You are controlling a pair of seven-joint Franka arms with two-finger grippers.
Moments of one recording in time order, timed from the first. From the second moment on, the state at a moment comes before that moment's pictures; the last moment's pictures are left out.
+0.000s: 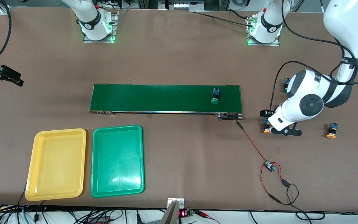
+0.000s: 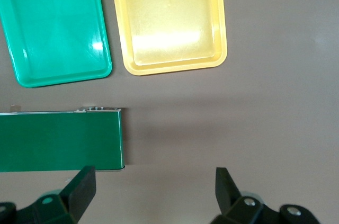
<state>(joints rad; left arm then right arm) 0.35 0.52 -0.54 -1.84 0.33 2.05 -0.26 0.06 0.05 -0.14 -1.60 -0.02 1.64 -0.04</state>
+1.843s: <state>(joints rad) 0.40 0.53 -0.77 -1.86 0.36 1.98 -0.37 0.06 0.08 -0.14 -1.59 -0.02 1.67 -0.04</state>
